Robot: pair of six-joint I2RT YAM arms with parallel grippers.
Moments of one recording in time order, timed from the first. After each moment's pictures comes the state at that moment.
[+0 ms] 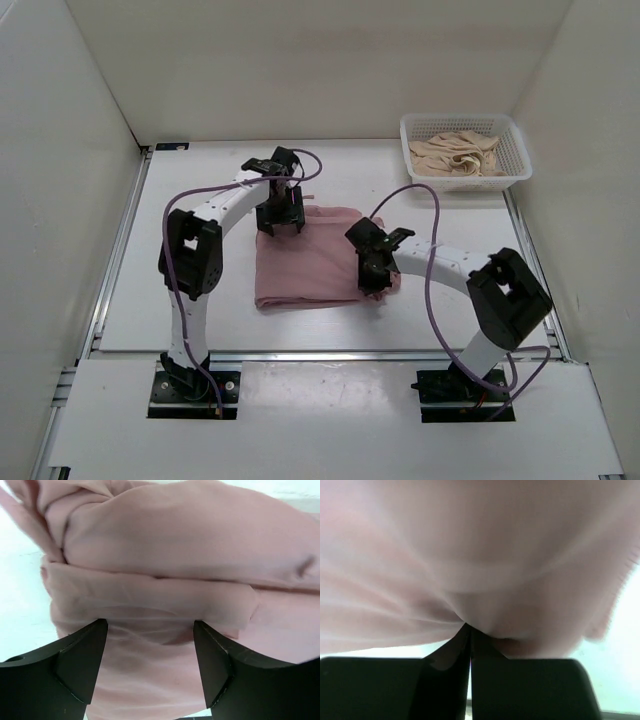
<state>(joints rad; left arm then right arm) -0.45 2.07 1.73 -0.94 -0.06 -0.52 0.75 1.66 1.00 -0.64 0.09 0.71</state>
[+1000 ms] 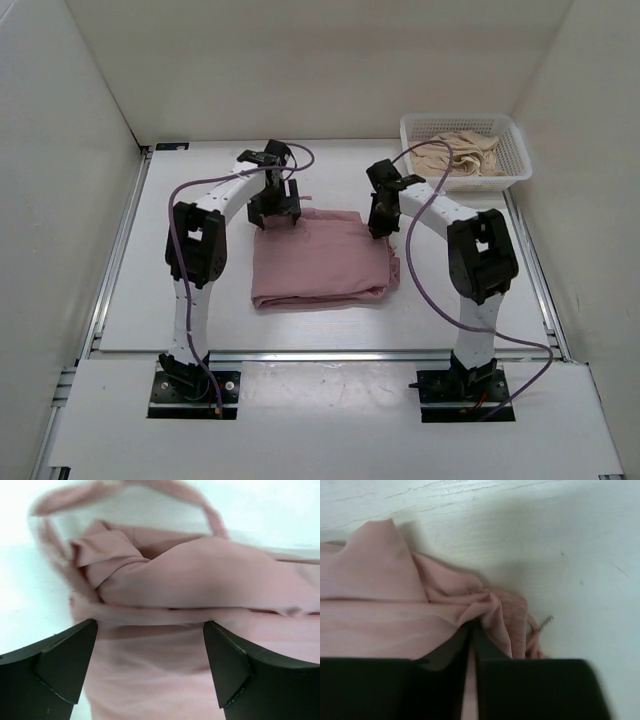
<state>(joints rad) -0.38 2.18 1.84 -0.96 -0.05 -0.48 0.45 2.00 1.48 -0.68 0.08 0.57</state>
